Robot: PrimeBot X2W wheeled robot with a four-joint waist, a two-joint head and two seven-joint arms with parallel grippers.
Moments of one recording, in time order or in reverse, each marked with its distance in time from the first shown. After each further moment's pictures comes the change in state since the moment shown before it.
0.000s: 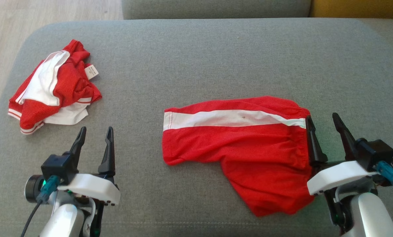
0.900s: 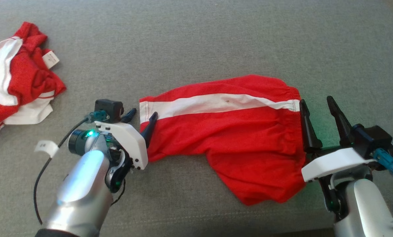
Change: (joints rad) left arm -0.414 -0.116 -0.163 0.477 -0.080 -0.245 0.295; right arm -0.069 0.000 0.034 -0.004 0.012 0.000 -0.011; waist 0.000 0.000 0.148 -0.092
